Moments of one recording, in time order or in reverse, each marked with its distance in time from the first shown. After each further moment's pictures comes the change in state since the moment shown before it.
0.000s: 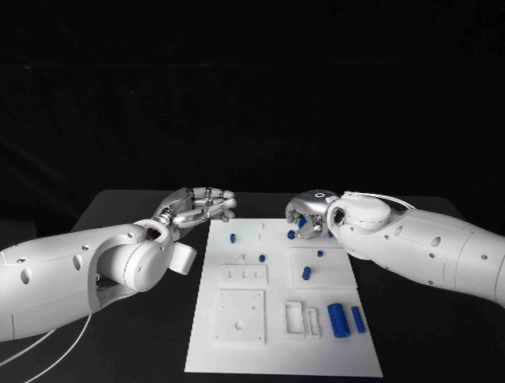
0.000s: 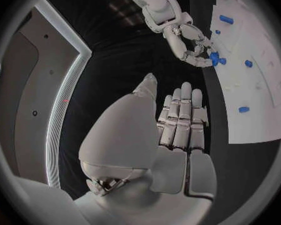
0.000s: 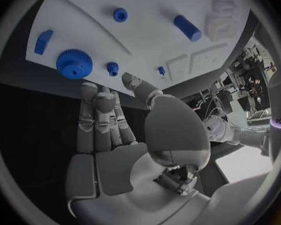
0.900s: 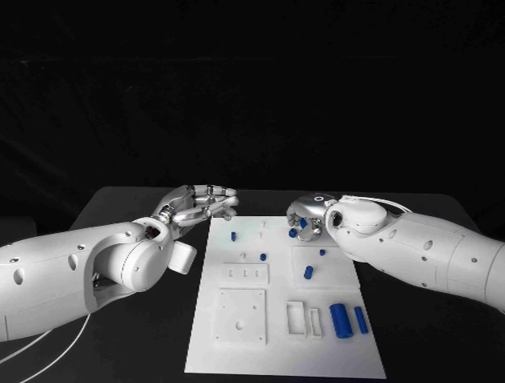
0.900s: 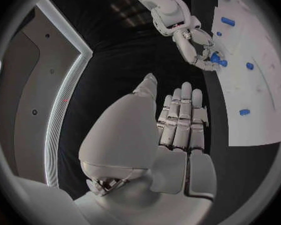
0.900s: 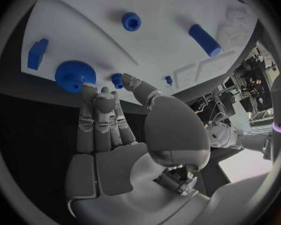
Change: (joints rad) left arm 0.019 -0.012 0.001 0.032 -0.005 0.004 0.002; left_hand 0.000 0.000 0.003 0.003 0.000 0.000 0.000 0.000 0.000 0.000 0.000 0.000 0.000 0.000 0.000 -0.004 0.002 -0.006 0.000 0.000 0.000 0.000; right arm -0.016 0.027 -0.001 -0.051 -0.021 -0.001 -0.008; right_hand -0.003 0.003 0.022 0.000 0.000 0.003 -0.003 0.000 0.001 0.000 0.000 0.000 -0.001 -0.002 0.002 0.012 -0.008 0.000 0.000 0.000 0.004 0.000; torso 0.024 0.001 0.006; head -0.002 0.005
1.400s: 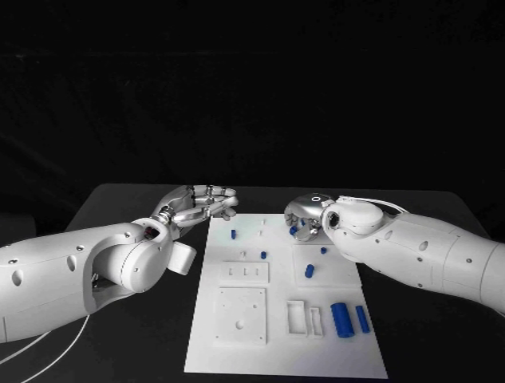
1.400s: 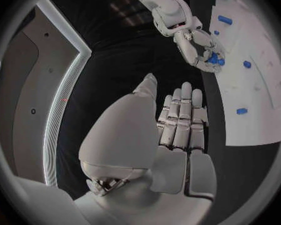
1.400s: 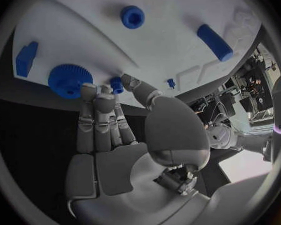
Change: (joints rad) left arm 0.000 0.001 0.000 0.001 -0.001 0.000 0.004; left_hand -0.004 0.004 0.000 0.000 0.000 0.000 0.000 0.000 0.000 0.000 0.000 -0.004 0.000 0.000 0.000 0.000 0.001 -0.001 0.000 0.000 0.000 0.000; right arm -0.003 0.010 0.002 -0.005 -0.011 -0.011 -0.010; right_hand -0.008 0.000 0.015 0.002 -0.014 0.014 0.004 -0.004 0.002 0.013 -0.008 0.002 0.001 -0.003 -0.004 0.004 -0.009 0.000 0.000 0.000 0.008 0.000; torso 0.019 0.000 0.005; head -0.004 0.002
